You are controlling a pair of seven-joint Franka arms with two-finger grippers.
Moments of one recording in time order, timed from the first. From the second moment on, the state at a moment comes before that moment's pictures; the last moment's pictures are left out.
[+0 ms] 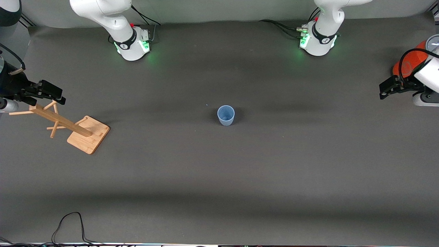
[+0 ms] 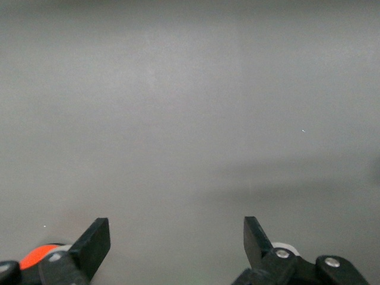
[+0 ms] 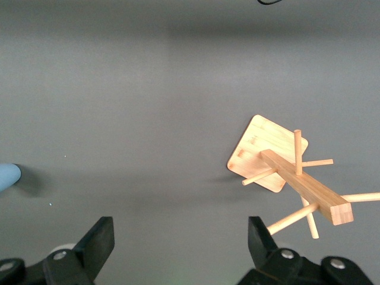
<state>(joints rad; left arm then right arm) 0.07 -0.07 -0.07 -1.73 0.05 1.67 0.10 0.15 0.01 -0.15 -1.55 0.02 1.55 0.02</state>
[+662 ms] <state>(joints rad) 0.07 -0.04 -0.07 -1.69 0.05 1.66 0.13 0.15 0.01 -0.15 -1.55 0.02 1.55 0.02</state>
